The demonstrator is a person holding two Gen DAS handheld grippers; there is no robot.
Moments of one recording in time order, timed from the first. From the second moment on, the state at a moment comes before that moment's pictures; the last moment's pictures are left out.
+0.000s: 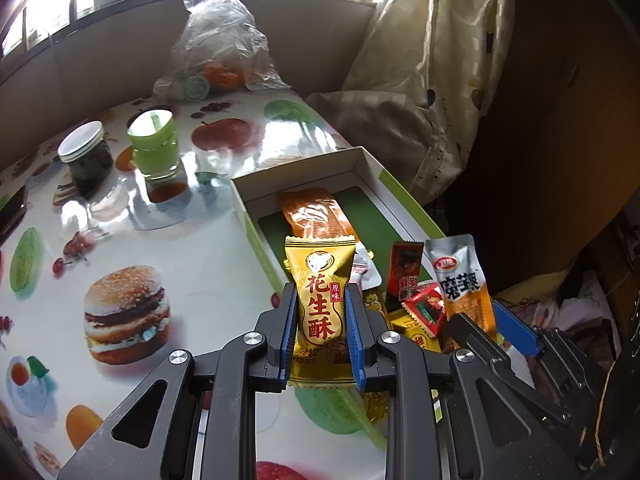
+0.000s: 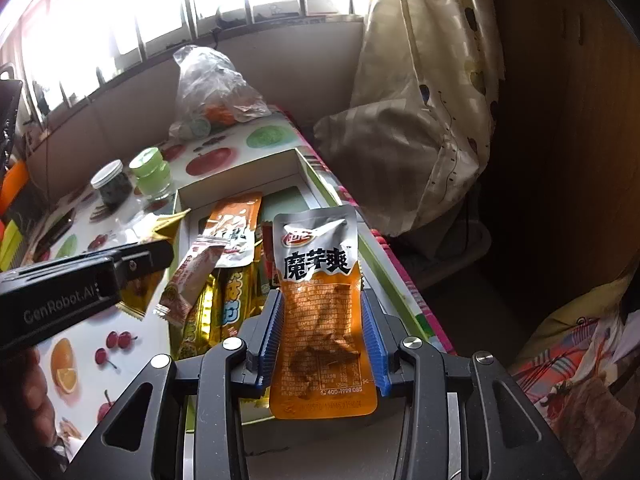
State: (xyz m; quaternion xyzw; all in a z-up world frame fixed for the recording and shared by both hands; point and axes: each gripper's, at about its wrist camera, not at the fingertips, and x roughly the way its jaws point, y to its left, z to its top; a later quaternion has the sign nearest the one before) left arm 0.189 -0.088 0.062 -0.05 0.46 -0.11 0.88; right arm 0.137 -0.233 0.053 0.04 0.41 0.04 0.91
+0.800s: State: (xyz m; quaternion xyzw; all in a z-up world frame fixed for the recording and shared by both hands) left arm 0.207 -0.108 0.054 -0.05 0.47 -0.12 0.87; right arm 0.161 -0.238 0.037 0.05 0.42 0.07 0.90
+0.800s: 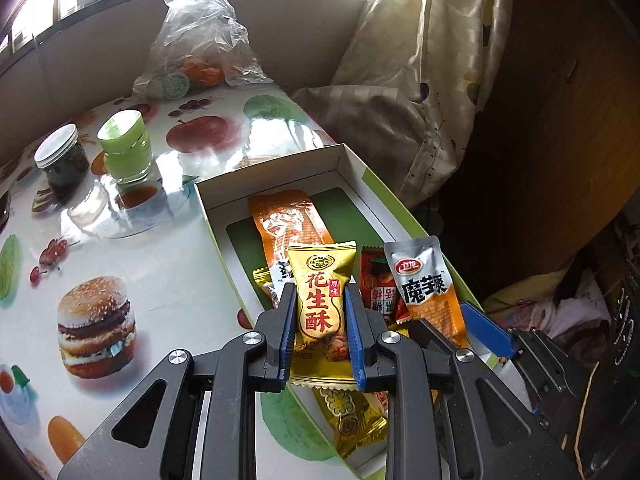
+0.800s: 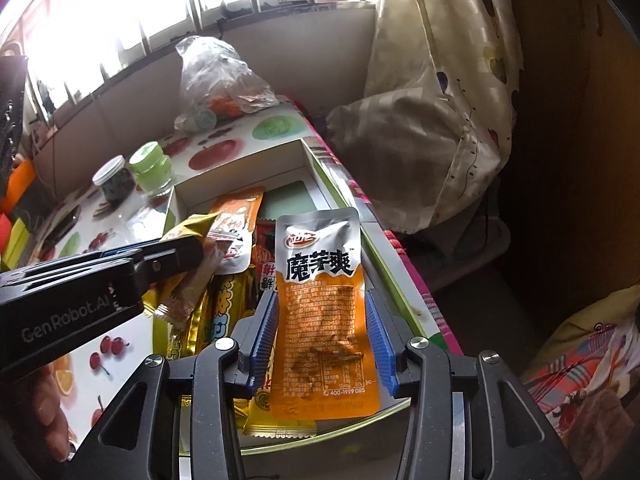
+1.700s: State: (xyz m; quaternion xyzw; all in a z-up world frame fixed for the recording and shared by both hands) left arm 0.174 -0.107 0.079 -0.04 0.44 -0.15 0.88; right arm 0.127 -0.242 0.055 0.05 0.40 0.04 0.92
